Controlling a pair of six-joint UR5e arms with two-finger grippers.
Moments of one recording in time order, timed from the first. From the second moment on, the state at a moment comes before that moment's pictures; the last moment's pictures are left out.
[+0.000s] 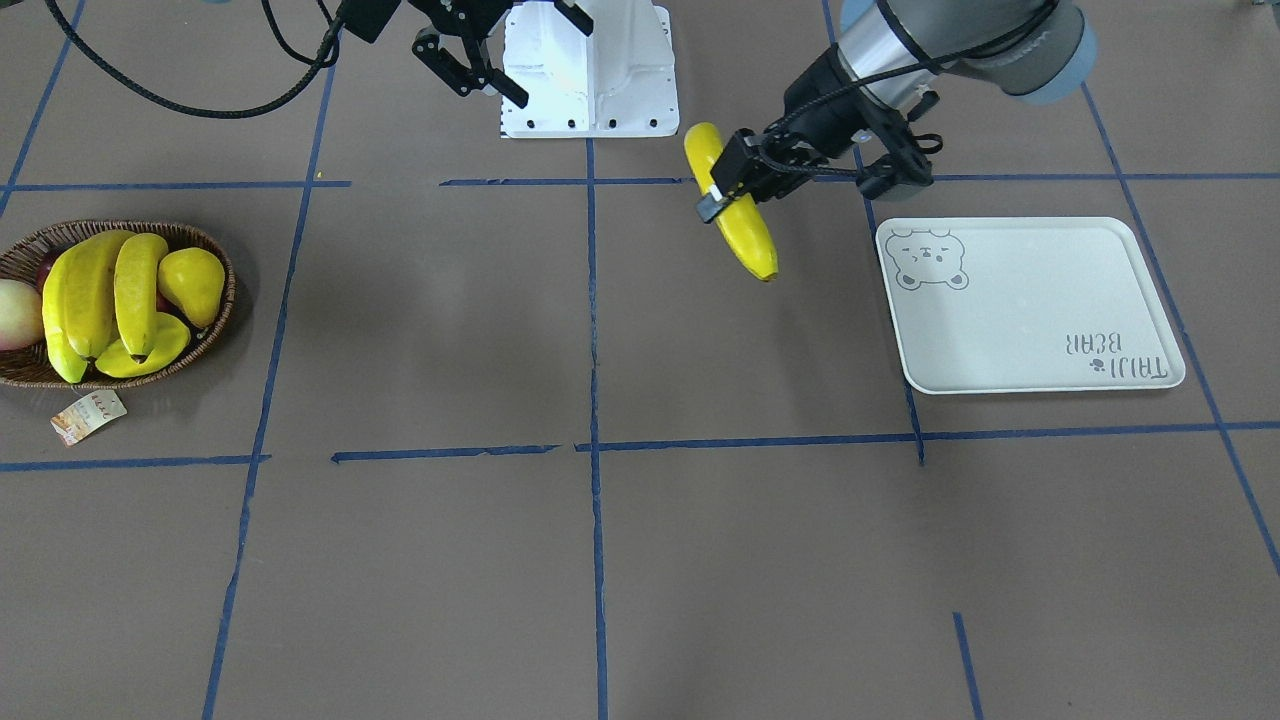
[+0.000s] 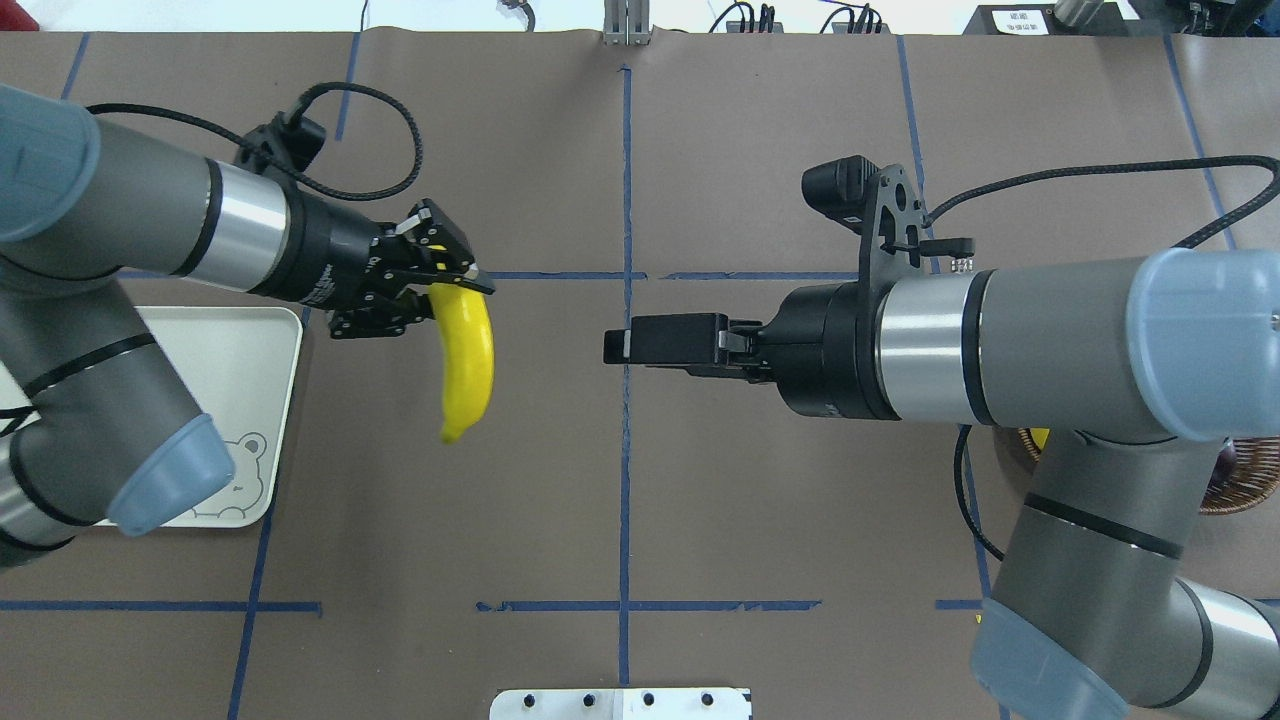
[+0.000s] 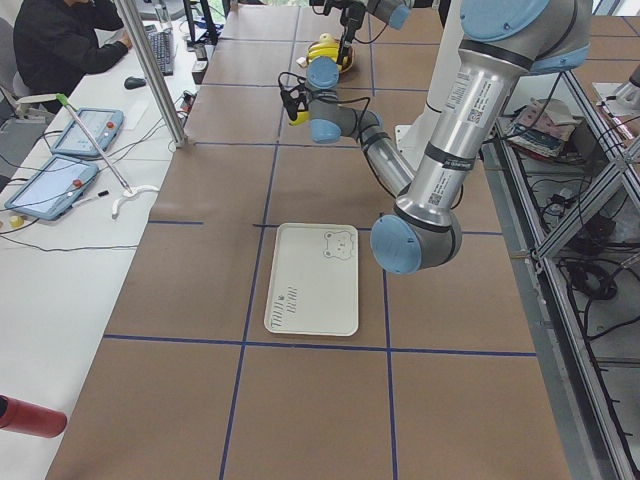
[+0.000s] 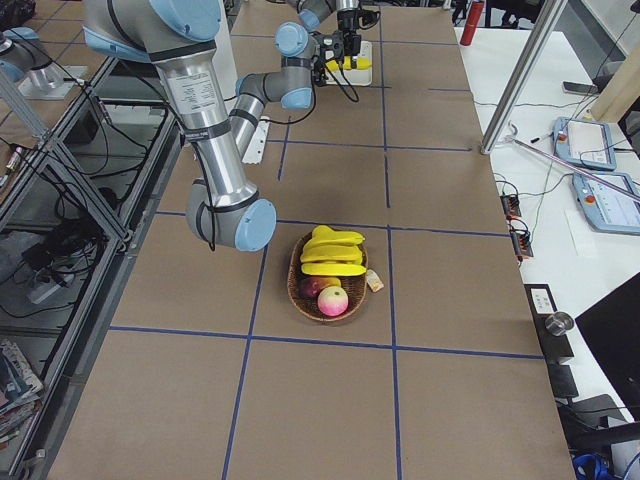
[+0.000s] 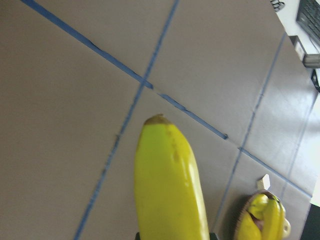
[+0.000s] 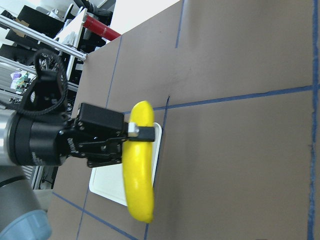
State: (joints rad) left arm -0.76 -1.91 -1.97 -2.14 -2.14 -1.79; right arm 0.52 -1.17 2.16 -0.95 1.84 1.43
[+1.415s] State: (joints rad) left arm -0.94 -1.48 -1.76 -1.97 -1.88 -0.89; right arm 0.69 -1.28 2.30 -1.61 1.85 1.06
